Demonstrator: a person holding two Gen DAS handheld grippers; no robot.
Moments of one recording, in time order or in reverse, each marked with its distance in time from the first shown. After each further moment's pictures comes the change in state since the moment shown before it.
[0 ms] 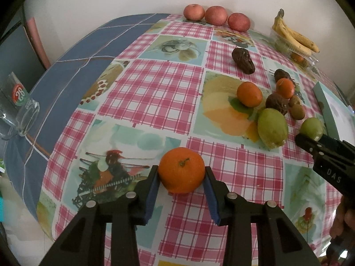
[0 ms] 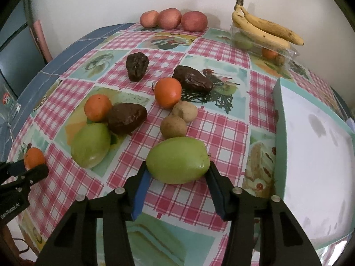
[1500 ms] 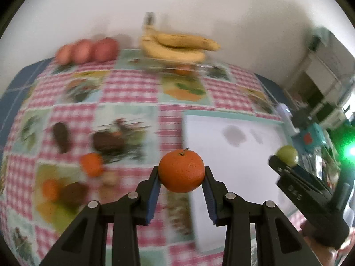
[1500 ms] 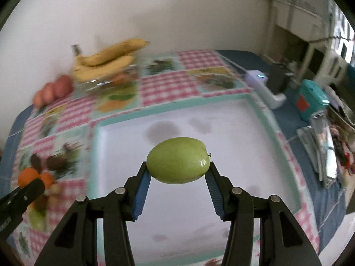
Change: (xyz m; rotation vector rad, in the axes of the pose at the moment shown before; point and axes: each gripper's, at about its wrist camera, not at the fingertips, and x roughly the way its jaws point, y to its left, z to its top) left arm -0.027 -0.266 0.099 0.236 -0.017 -0.361; right arm -0.080 -0.219 -0.002 0.535 -0.069 -0.299
